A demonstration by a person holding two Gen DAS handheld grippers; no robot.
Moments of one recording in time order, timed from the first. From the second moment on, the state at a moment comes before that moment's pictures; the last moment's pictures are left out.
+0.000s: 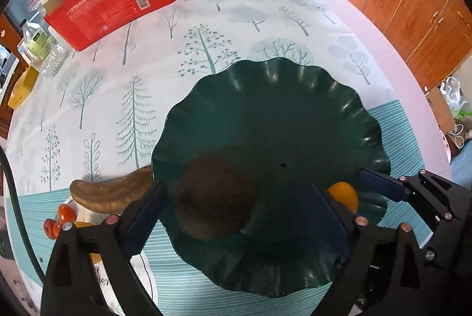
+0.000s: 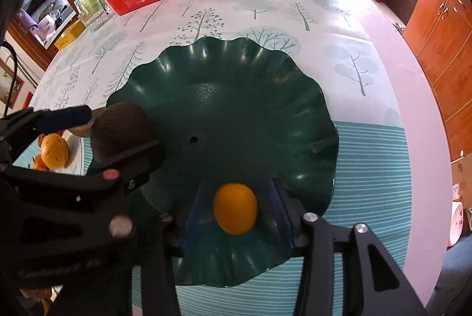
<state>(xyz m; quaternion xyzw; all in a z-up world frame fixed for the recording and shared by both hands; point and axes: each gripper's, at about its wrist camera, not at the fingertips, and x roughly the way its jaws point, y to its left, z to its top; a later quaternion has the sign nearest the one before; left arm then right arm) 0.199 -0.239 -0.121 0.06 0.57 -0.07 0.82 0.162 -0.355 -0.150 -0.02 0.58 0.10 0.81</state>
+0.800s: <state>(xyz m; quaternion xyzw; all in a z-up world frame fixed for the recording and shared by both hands) 0.176 -0.220 -0.083 0.01 0.52 -0.06 0.85 0.150 -0.354 -0.122 0.01 0.54 0.11 0.83</state>
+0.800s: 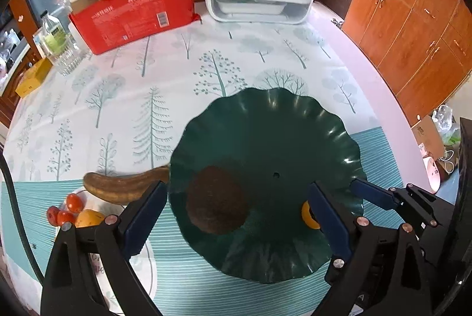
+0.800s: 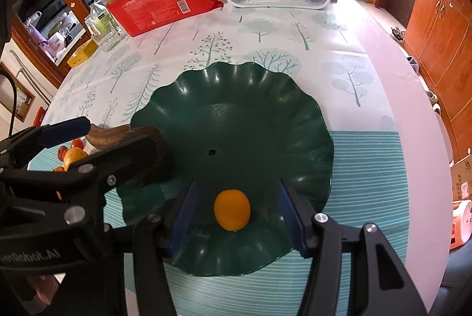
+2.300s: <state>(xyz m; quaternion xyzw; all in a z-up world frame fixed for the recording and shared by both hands) 0.088 -0.003 0.012 -0.03 0.45 -0.08 0.89 0.066 -0.199 -0.014 0.00 0.46 0.07 0.89</state>
